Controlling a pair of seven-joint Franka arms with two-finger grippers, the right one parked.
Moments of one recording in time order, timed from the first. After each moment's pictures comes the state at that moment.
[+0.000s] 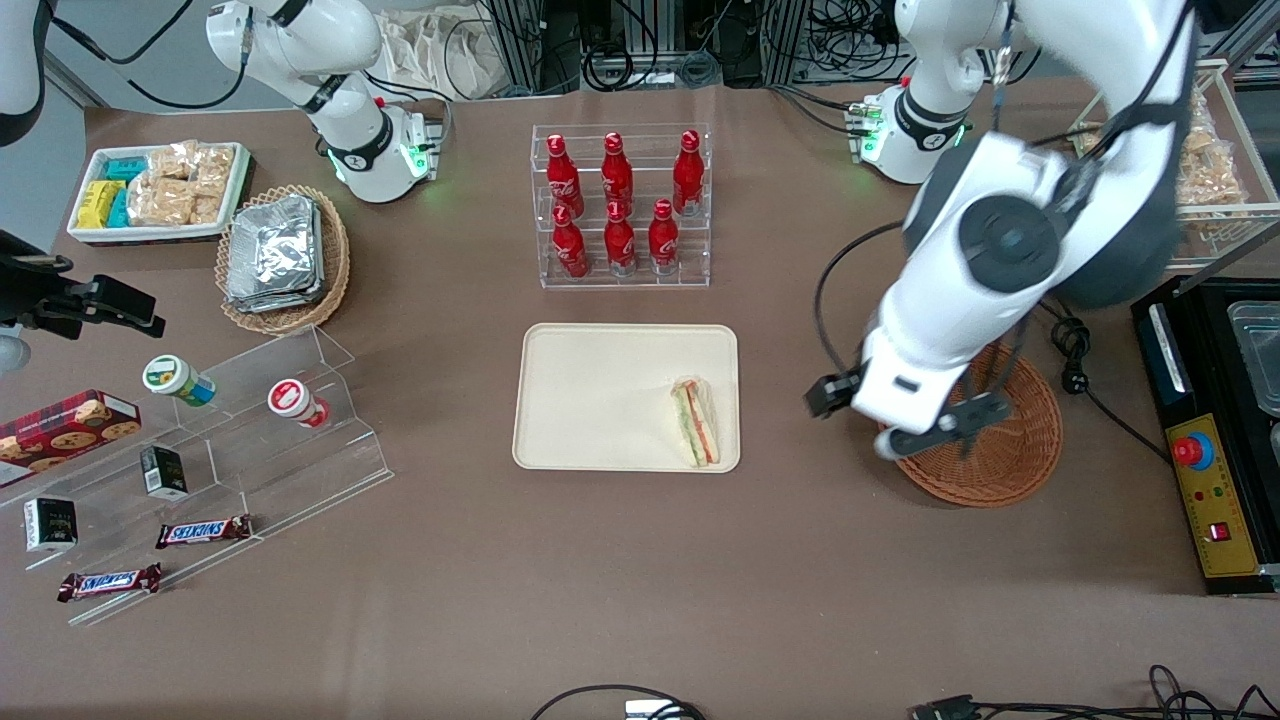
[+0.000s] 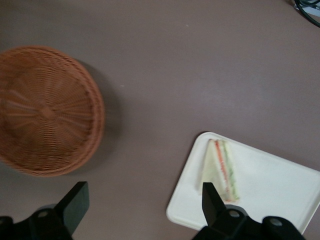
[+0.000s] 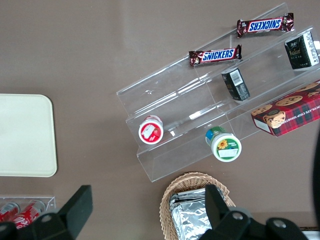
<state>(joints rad) -0.12 0.32 -0.33 -1.41 0.10 1.71 -0.76</state>
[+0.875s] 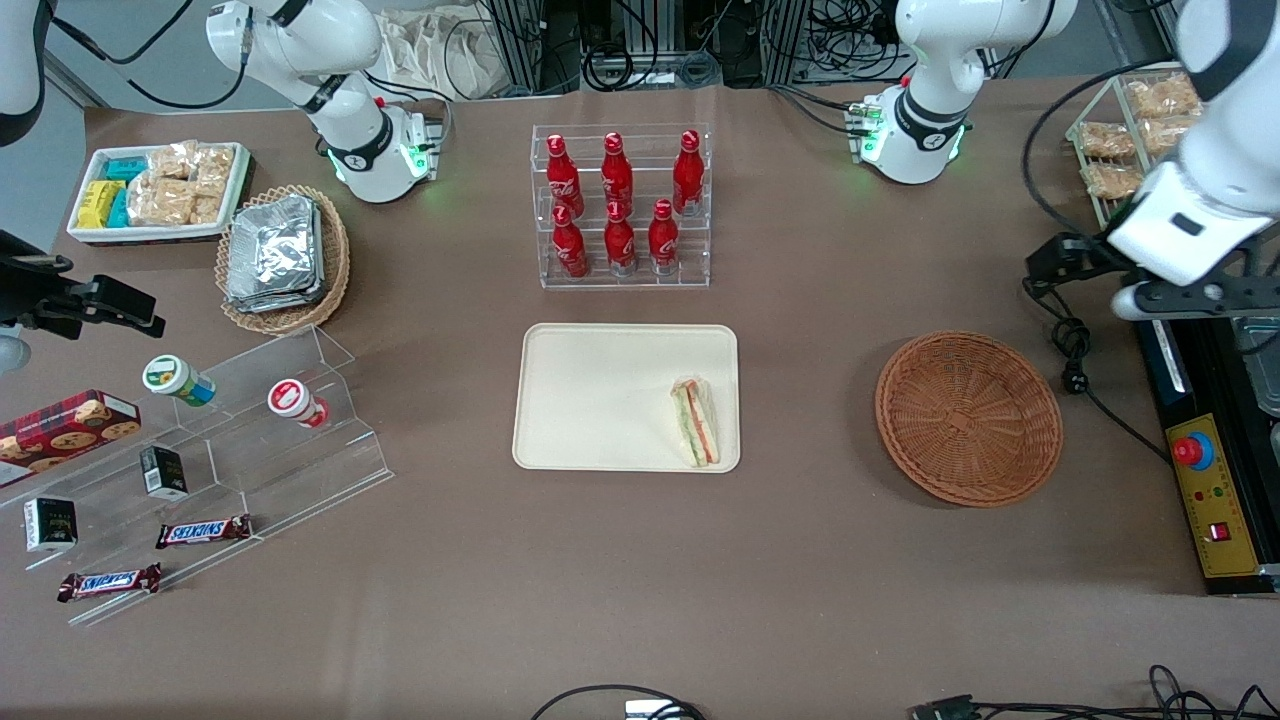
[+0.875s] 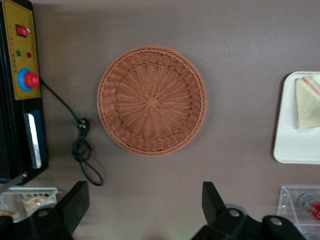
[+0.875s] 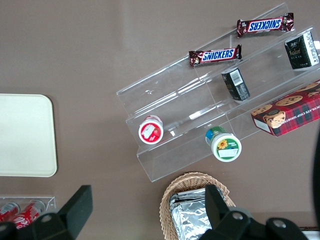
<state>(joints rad) 0.04 -0.04 -0.12 -1.67 0.04 1.57 -0.04</state>
